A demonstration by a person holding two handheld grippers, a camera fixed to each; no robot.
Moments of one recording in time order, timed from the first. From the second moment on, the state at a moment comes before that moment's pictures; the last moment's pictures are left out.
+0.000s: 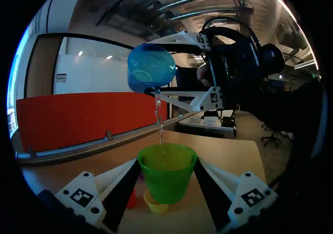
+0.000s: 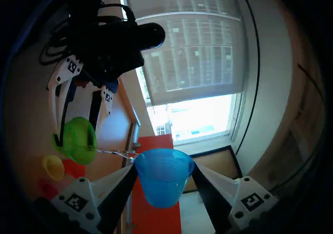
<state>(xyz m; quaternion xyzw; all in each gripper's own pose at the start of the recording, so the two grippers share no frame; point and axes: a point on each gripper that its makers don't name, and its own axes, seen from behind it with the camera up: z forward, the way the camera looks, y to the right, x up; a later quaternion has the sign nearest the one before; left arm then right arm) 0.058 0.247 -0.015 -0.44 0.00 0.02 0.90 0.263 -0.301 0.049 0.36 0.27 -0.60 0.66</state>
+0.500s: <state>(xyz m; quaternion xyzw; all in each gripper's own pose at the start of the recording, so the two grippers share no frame) 0.057 0.248 -0.014 -0.44 0.00 0.03 0.90 0.265 -0.301 0.048 0.35 0.28 -0.61 0.65</state>
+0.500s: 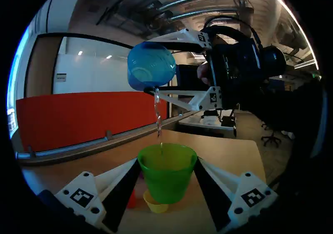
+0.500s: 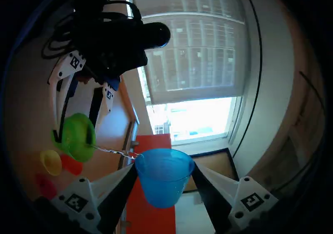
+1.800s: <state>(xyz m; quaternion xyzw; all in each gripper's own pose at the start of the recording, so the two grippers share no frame) 0.054 0.248 -0.012 -0.44 -0.01 0.02 0.90 0.261 -0.311 0.028 0.33 0.31 -0.66 0.60</state>
